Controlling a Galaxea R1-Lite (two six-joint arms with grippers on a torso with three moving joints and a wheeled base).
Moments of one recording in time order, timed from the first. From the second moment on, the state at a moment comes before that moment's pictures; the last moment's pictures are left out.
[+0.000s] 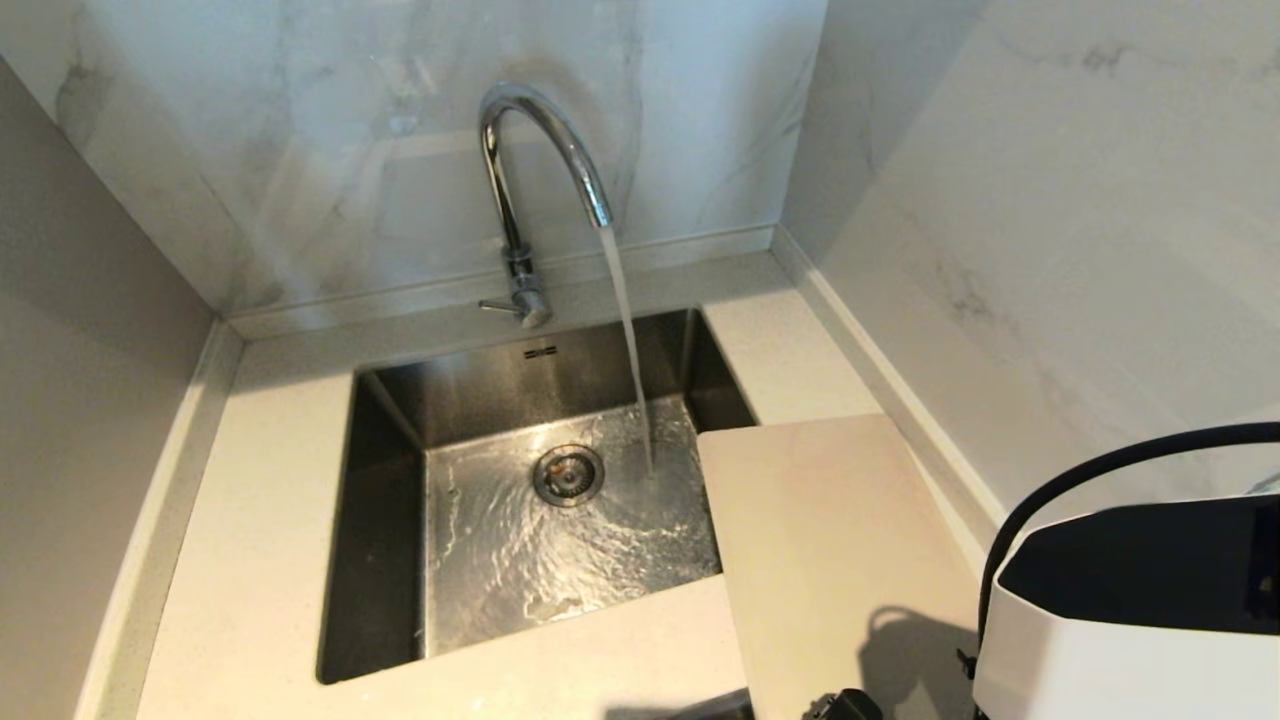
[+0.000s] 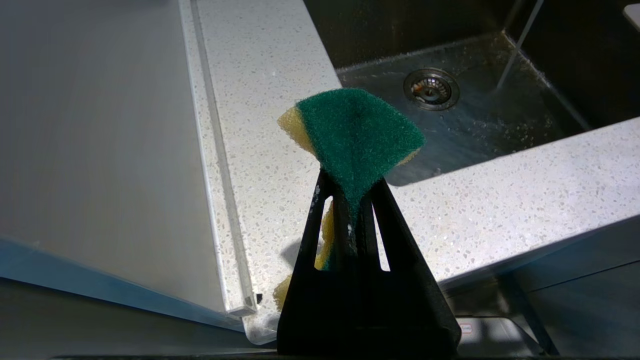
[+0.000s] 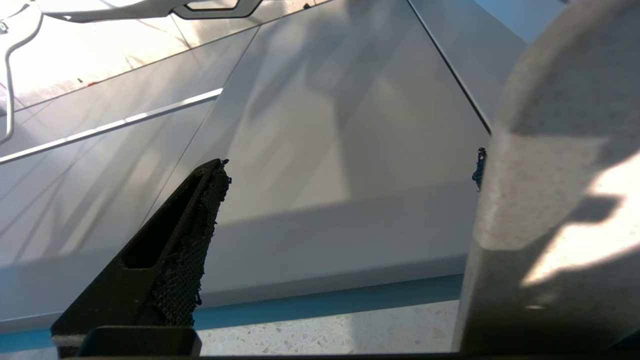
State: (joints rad) left arm 0.00 0.00 0.00 0.00 0.00 0.00; right arm 0.70 2.07 -0.31 -0.44 -0.22 -0.85
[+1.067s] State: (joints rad) left arm 0.00 0.00 0.00 0.00 0.00 0.00; right arm 0.70 2.12 -0.28 -0.54 -0.23 -0.86
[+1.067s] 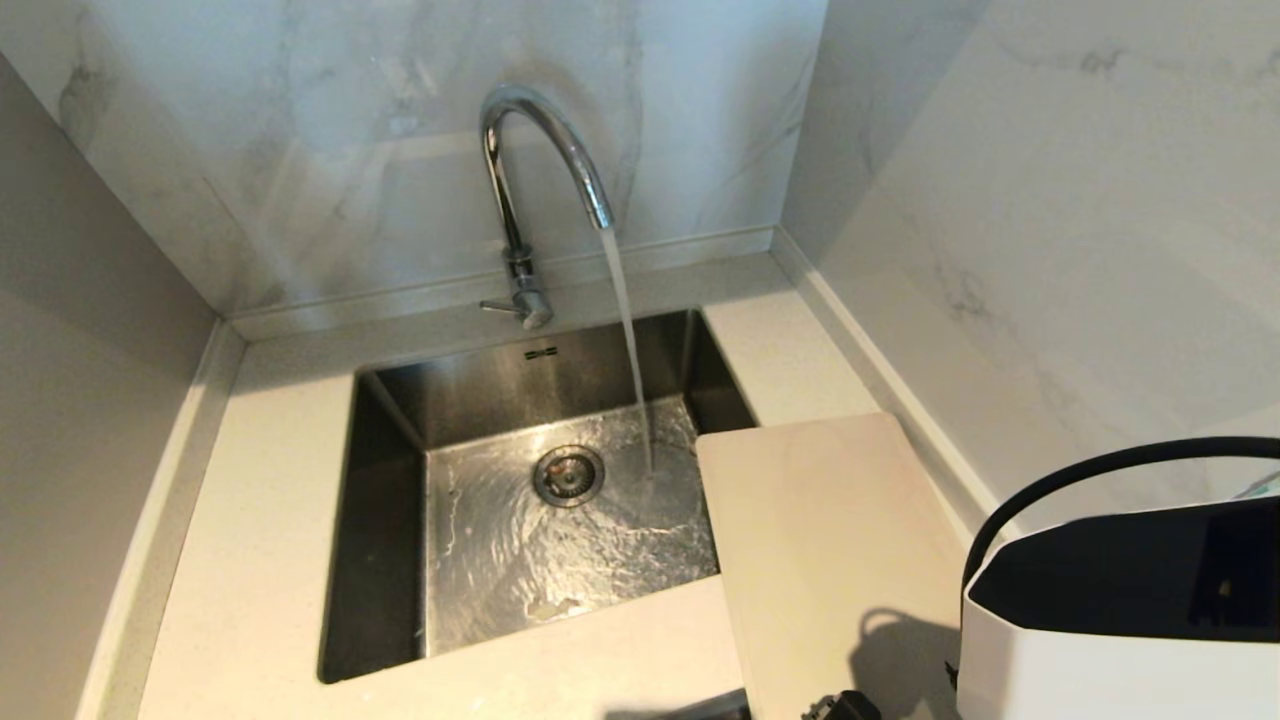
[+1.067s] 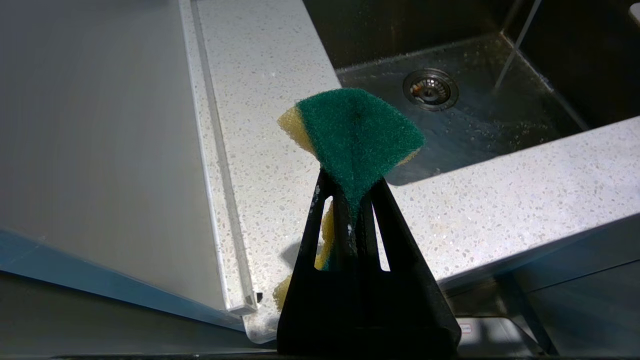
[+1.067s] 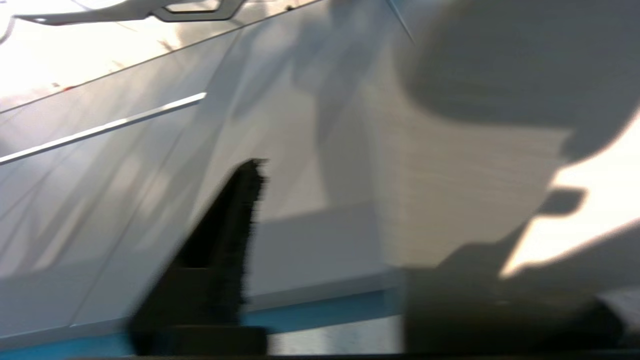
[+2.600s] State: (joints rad) left arm 0.00 0.00 0.00 0.00 0.00 0.00; right arm 0.70 2.01 -0.25 -0.53 -0.24 -0.92
